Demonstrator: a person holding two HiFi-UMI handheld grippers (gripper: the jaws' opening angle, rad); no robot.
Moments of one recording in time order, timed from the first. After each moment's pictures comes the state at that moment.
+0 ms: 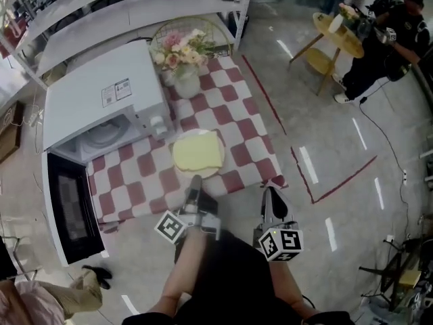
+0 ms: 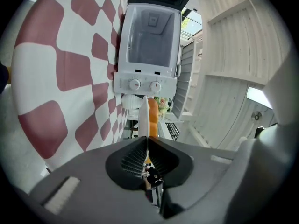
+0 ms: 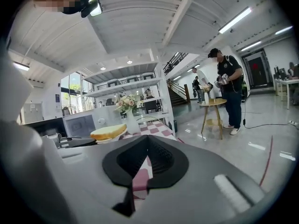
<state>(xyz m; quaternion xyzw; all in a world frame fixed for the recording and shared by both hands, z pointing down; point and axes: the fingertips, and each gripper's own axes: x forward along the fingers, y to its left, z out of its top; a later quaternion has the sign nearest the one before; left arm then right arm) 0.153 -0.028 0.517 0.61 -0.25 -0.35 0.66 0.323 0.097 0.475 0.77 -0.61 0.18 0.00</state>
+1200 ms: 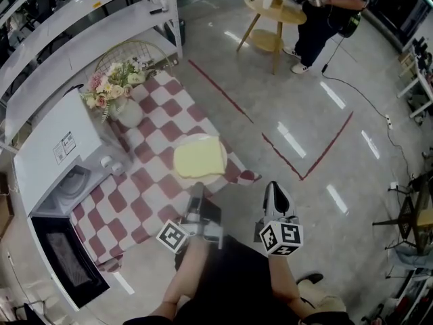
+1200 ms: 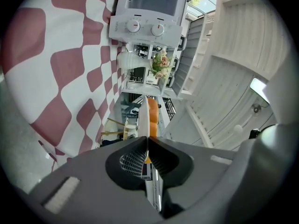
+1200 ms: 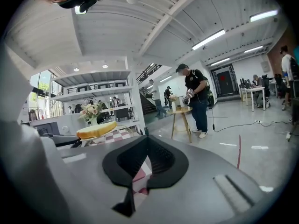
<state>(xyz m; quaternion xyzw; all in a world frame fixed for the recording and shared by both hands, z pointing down) 0.281 0.021 0.493 0.65 -0.14 -0.26 0.71 0.429 0.174 0.475 0.87 -0.46 0.16 -0.03</state>
